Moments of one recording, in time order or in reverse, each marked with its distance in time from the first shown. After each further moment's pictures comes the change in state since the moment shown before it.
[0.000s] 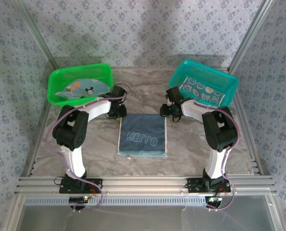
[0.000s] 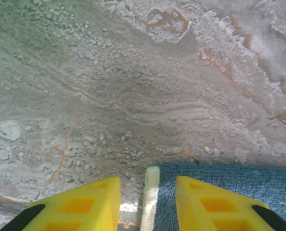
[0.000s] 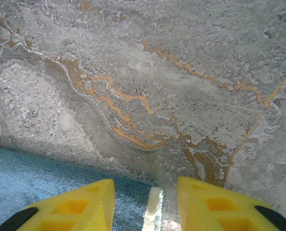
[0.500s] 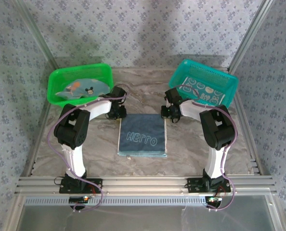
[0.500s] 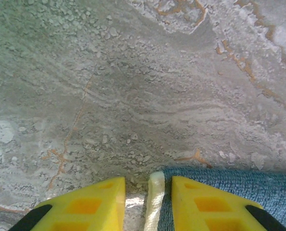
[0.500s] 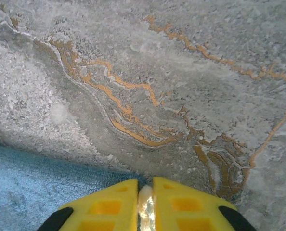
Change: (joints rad) left arm 0.002 0.026 0.000 0.000 0.005 -0.004; right arm 0.007 0.035 0.003 0.000 -0.021 -0.004
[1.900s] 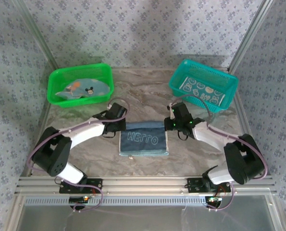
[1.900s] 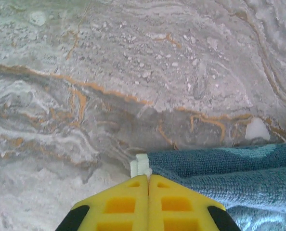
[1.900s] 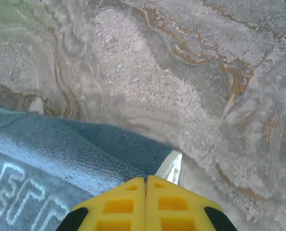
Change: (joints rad) left arm -0.182 -0.433 -0.427 0.166 -0.156 -0.078; right arm 0.119 -0.512 -0.451 0.197 0.051 -0.056
